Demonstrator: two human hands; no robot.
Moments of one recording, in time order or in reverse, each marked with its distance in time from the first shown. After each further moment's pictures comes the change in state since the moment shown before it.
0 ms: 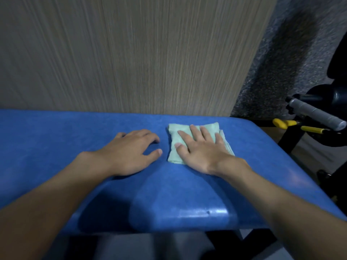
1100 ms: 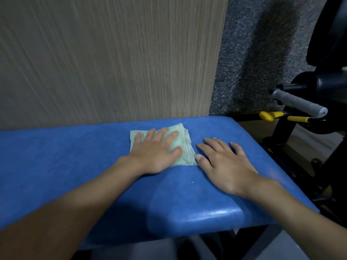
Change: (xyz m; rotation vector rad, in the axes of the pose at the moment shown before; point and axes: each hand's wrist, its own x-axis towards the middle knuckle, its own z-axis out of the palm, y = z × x) left_hand 0.080 0.096 0.033 0.110 -0.095 -0.112; right_hand -0.066 0.093 -0.005 0.091 0.121 0.012
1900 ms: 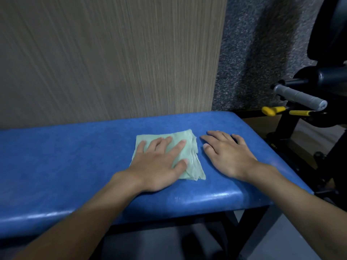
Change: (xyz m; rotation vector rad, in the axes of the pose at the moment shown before) left_hand -0.073 0.009 0.006 0.053 -0.002 0.076; right_hand -0.003 0.002 -0.002 0.048 0.036 0.006
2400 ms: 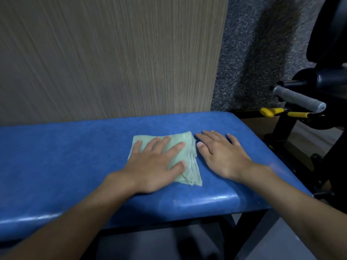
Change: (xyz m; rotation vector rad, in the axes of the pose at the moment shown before) left_hand 0.000 -0.002 -0.004 -0.035 -0.026 -0.001; right_hand 0.009 -0.006 0.004 -0.007 -0.030 -0.005
